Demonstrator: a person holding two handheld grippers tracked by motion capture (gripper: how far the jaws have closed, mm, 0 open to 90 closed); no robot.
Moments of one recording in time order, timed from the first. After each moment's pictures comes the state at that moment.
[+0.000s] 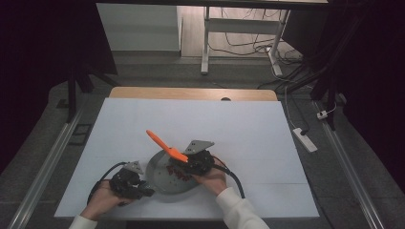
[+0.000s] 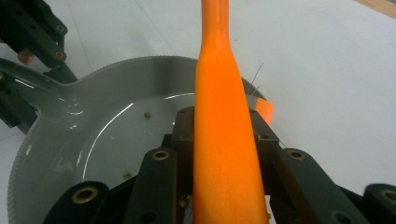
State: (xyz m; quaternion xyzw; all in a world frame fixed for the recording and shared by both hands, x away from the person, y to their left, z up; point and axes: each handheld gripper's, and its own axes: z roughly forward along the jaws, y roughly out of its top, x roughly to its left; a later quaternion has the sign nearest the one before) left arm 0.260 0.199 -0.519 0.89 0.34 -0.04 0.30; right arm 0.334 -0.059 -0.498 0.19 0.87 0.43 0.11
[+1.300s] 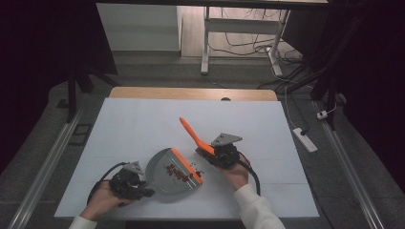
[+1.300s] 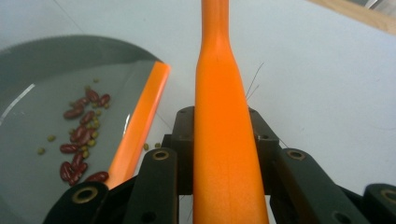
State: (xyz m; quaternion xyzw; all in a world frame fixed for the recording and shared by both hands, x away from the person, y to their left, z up) left arm 0.258 0.199 -0.518 0.89 0.34 -0.04 0.30; right arm 0.355 -0.128 -0.492 0.28 0.85 0.41 0.16
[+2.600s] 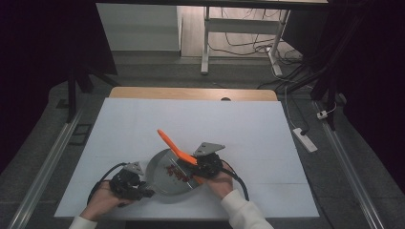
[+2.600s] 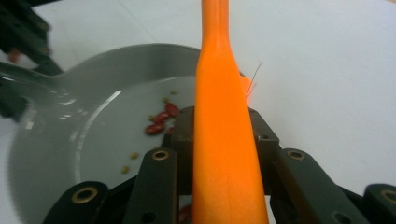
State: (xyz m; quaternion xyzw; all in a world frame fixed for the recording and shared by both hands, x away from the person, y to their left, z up) left arm 0.257 0.198 -0.519 0.89 0.34 -0.04 0.30; right arm 0.326 -0.081 -0.501 0.23 0.86 0.44 0.11
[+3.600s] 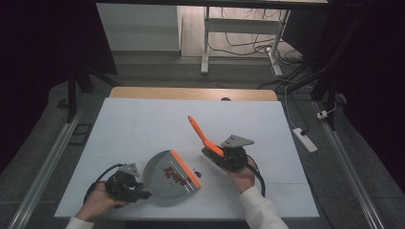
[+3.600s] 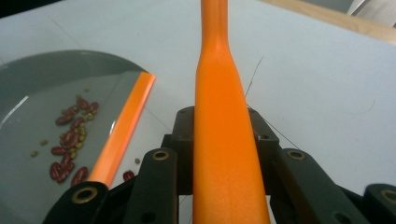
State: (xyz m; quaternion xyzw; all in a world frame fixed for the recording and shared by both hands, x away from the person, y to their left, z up) left arm 0.251 0.207 -0.516 0.90 0.33 -0.04 0.30; right arm 0.343 -0.152 -0.486 0.30 0.83 0.44 0.17
